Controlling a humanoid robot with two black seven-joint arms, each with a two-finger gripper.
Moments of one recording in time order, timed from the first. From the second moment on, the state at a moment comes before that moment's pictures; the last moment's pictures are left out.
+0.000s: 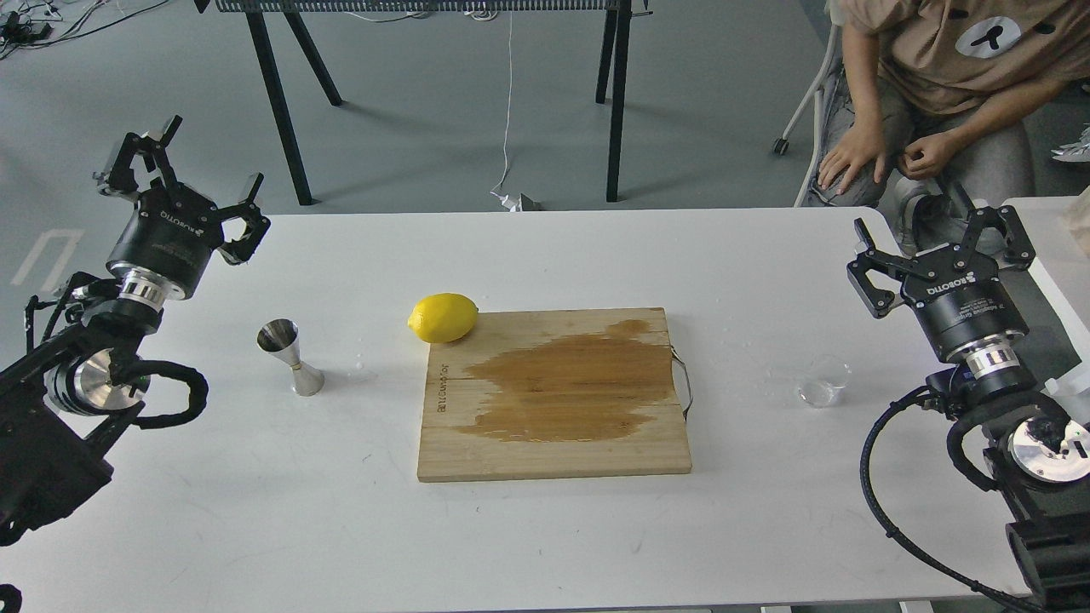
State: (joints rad) left arm -0.58 0.48 -0.79 -0.75 0.02 -0.49 -0.49; right arm 0.21 -0.34 1.39 1.07 0.17 0.49 -0.03
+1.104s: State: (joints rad) left arm -0.58 0.56 -0.82 -0.76 0.01 -0.49 -0.49; right arm 0.21 -0.33 1.38 1.07 0.17 0.49 -0.03
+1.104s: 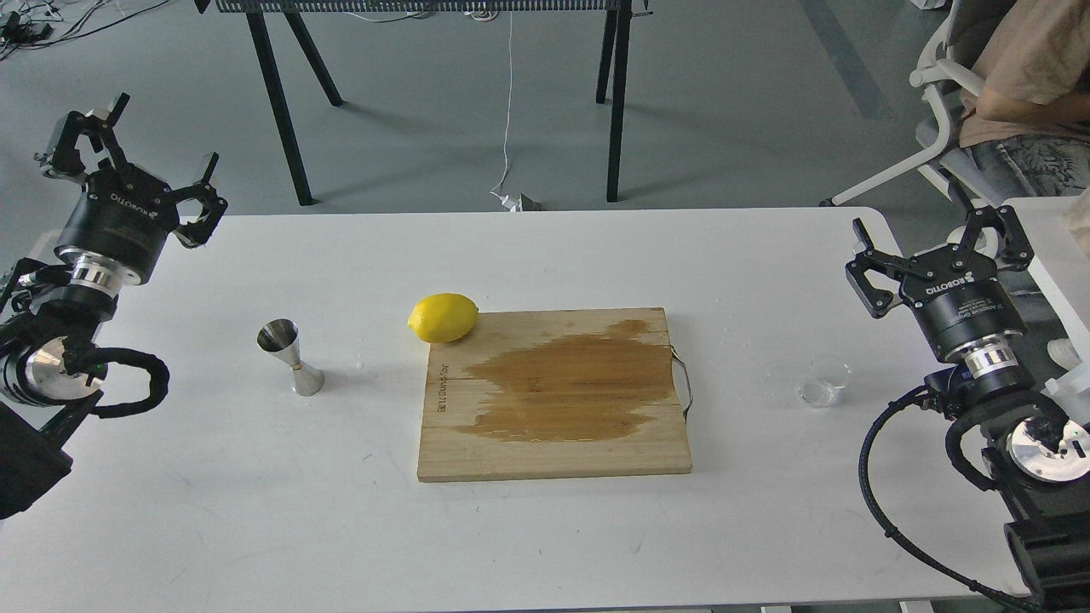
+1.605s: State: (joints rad) left arm -0.62 0.61 -0.79 -0.76 0.25 -0.49 -0.49; right arm 0.21 -0.33 1.38 1.08 0.17 0.49 -0.03
